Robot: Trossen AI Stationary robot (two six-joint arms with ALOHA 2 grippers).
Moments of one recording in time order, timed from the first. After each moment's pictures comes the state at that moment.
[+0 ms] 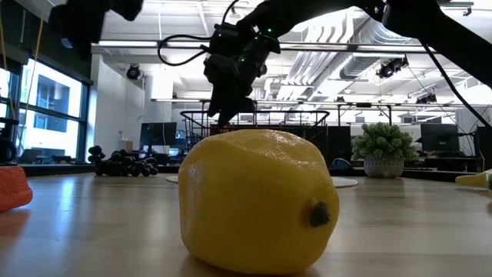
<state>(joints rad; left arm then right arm) 0.01 1.22 1.21 -1.34 0.01 -0.91 -0.35 2.29 2.18 -0.98 -0.29 0.02</state>
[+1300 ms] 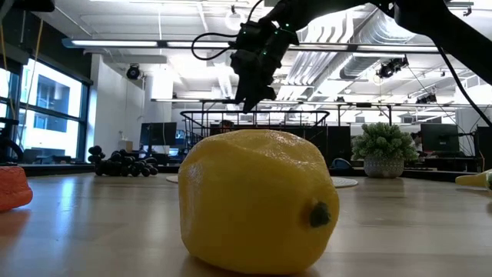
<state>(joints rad) -0.55 1.40 1.21 -1.07 -0.04 -1.07 -0.50 2.19 2.18 -1.08 -0.28 -0.06</state>
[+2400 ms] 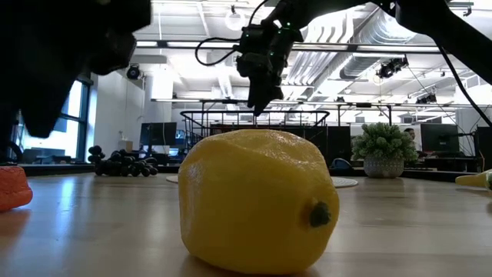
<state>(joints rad) -0.46 1.79 1.21 -0.81 0.01 -1.75 -0.50 2.18 2.18 -1.20 -0.23 -0.14</state>
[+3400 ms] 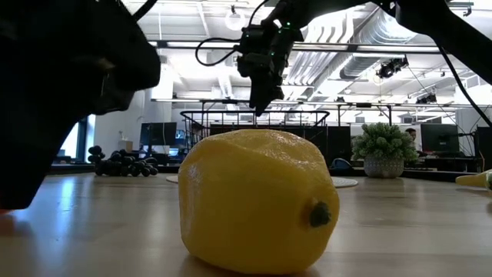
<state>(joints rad) -0.45 1.92 1.21 -0.71 0.07 -1.80 -0.50 2.18 2.18 -1.22 -0.23 -0.16</state>
